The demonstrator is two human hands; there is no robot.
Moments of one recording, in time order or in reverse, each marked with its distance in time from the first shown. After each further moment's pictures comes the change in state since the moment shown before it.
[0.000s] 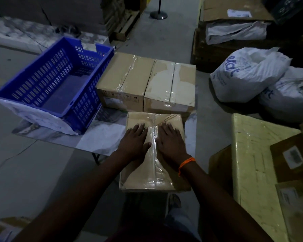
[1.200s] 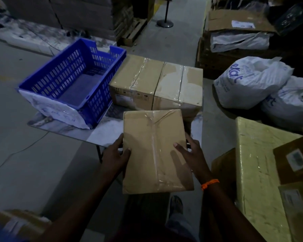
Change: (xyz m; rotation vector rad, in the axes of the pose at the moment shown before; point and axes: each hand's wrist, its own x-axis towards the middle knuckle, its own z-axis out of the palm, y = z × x) left_hand -0.128 -0.038 0.019 -0.962 0.430 -0.337; right_hand -0.080 0.005 -0.005 0.796 0.193 0.285
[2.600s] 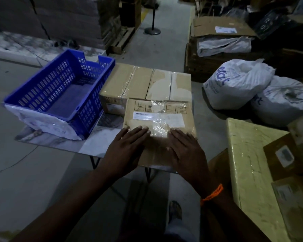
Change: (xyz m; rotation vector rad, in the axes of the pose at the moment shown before) left_hand 0.025 0.080 -0.001 0.751 -0.104 0.828; right_hand -0.032 -0.064 -0.020 -0.774 0.217 -0.717
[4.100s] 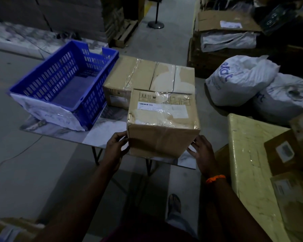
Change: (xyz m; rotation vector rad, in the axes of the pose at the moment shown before) left_hand -0.030 -0.015 0.045 -1.447 0.266 -1.098; right_hand -0.036 0.073 0.051 1.334 -0.001 0.873
